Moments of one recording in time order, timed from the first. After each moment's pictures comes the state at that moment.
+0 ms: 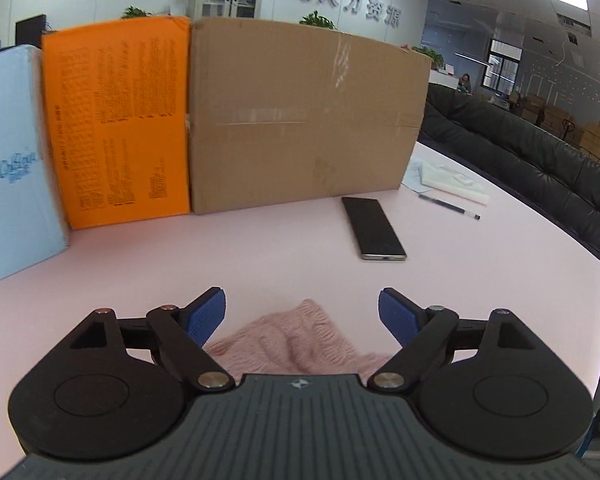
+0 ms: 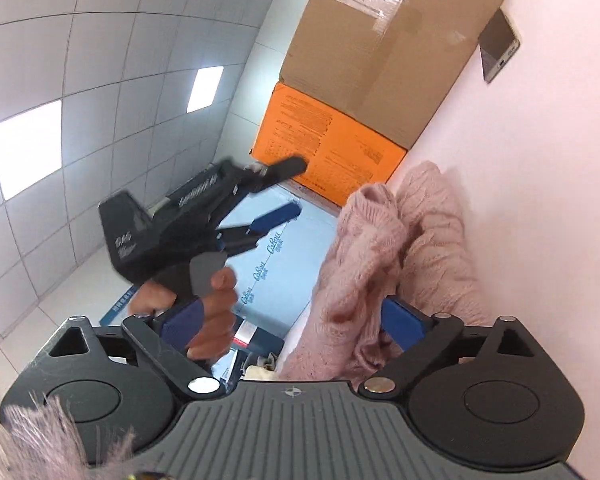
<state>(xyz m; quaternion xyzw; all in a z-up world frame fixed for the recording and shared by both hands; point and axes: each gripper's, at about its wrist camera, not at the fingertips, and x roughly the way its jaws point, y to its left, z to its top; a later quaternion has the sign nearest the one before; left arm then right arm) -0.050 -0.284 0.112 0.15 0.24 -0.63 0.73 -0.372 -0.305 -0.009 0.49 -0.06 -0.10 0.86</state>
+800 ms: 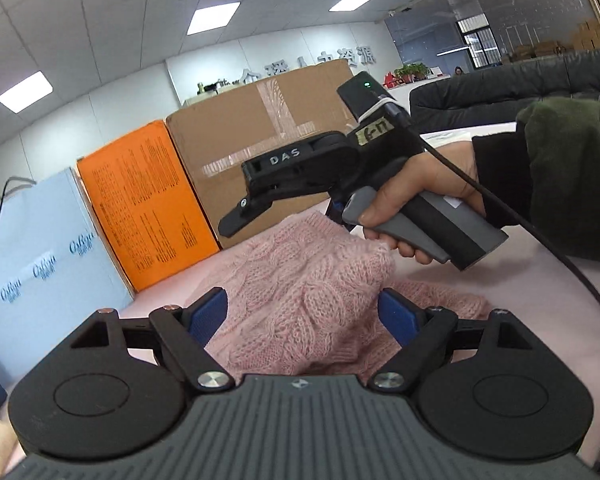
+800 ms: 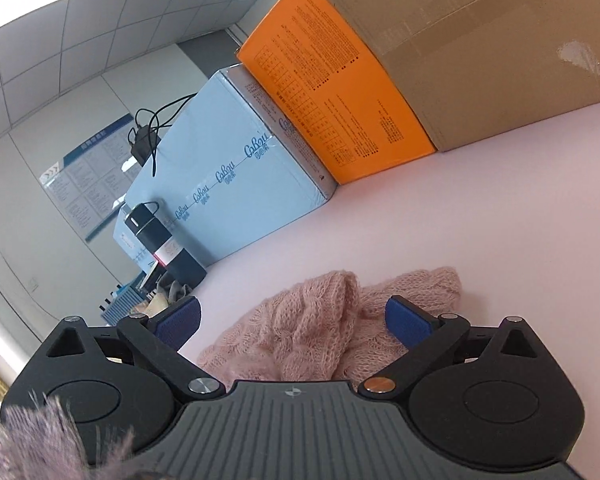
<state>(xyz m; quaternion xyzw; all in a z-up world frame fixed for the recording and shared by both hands) -0.184 -0.171 0.011 0.26 -0.02 -0.60 0.76 -0.238 -0.484 0.003 0.34 0.14 -0.03 0.93</state>
